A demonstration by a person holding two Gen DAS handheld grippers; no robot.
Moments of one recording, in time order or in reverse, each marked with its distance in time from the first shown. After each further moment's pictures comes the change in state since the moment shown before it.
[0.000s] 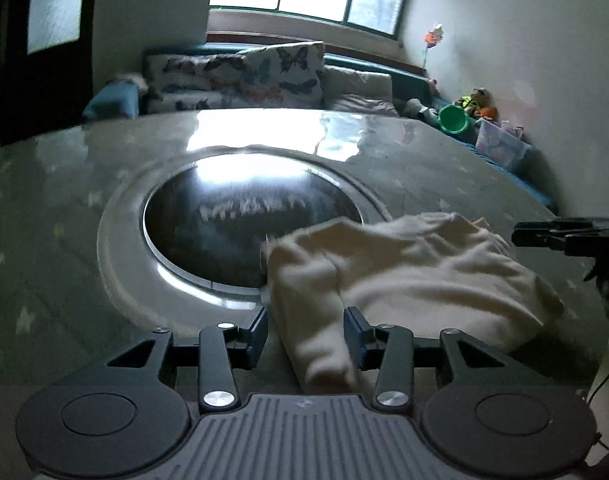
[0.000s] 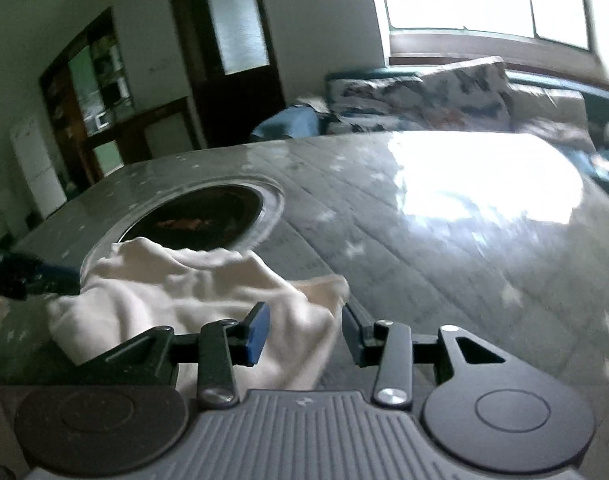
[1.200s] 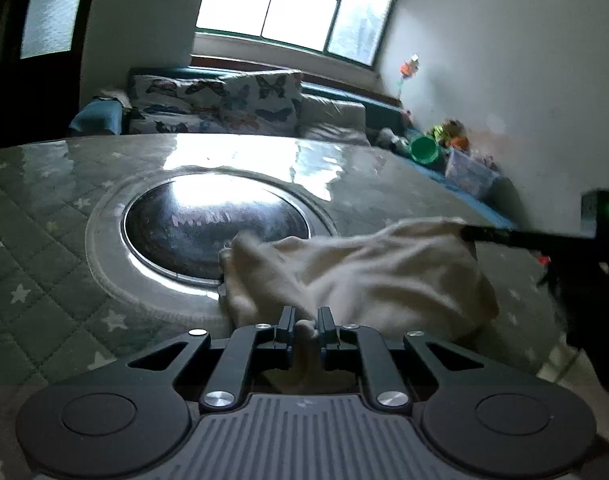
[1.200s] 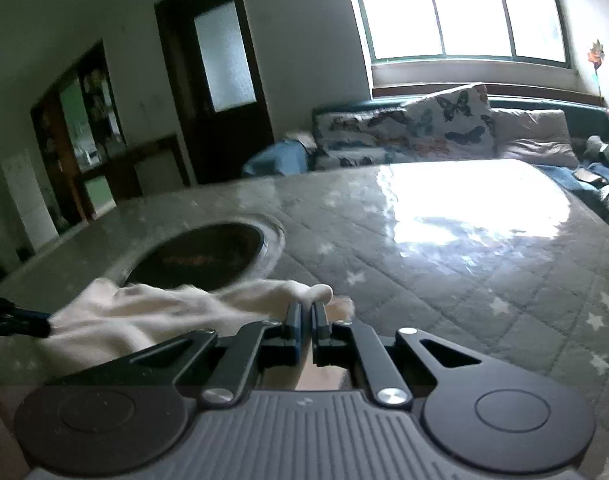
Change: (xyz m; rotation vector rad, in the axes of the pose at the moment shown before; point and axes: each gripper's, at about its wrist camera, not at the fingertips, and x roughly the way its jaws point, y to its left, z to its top) left arm -0.044 -0.017 -0.026 0.004 -0.065 -0.107; right arm -0.022 0.016 -0.008 0.014 -0.096 -0.046
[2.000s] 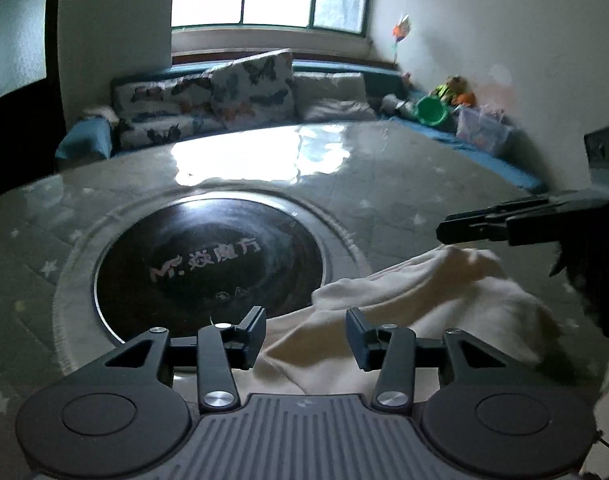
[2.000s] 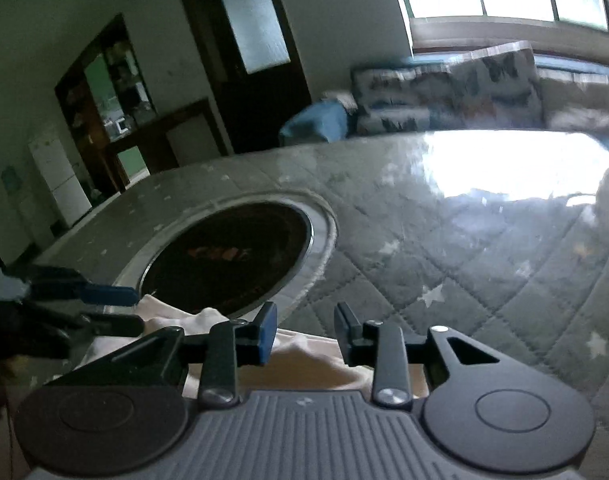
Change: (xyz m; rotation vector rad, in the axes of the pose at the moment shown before) left arm 0.102 -0.026 0.059 0.133 0.067 0.084; right arm 0.086 0.021 0.049 0.025 0.134 0.140
